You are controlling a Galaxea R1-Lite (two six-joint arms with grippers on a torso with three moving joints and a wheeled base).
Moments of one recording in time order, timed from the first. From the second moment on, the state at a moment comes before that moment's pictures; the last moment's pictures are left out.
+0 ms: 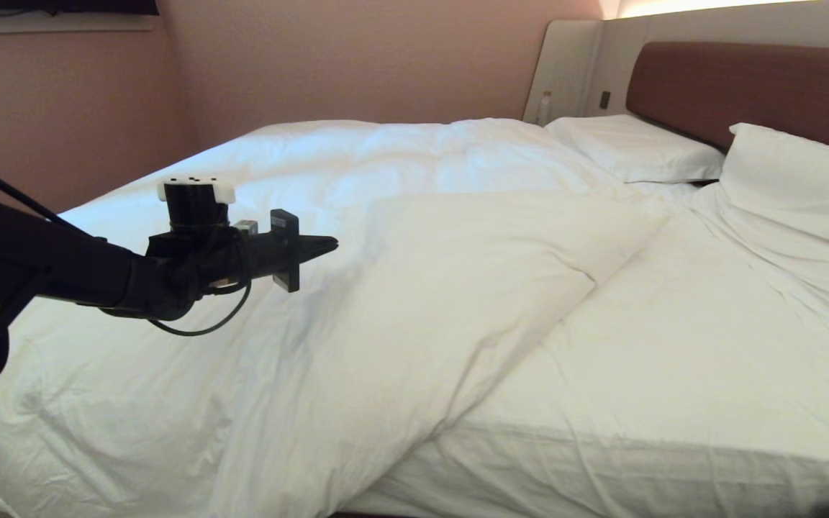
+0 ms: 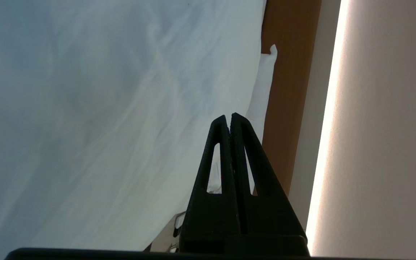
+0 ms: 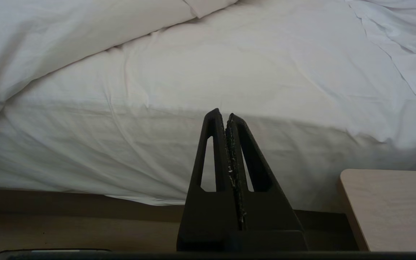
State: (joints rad) left arm -0.14 2.10 -1.34 -0.57 -0.66 -1.46; right arm 0.00 0.00 0.00 0.00 0.00 0.00
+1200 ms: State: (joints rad) left arm -0.04 2.09 -1.22 -0.48 -0.55 -0.96; right arm 0.00 0.00 0.00 0.00 0.00 0.00
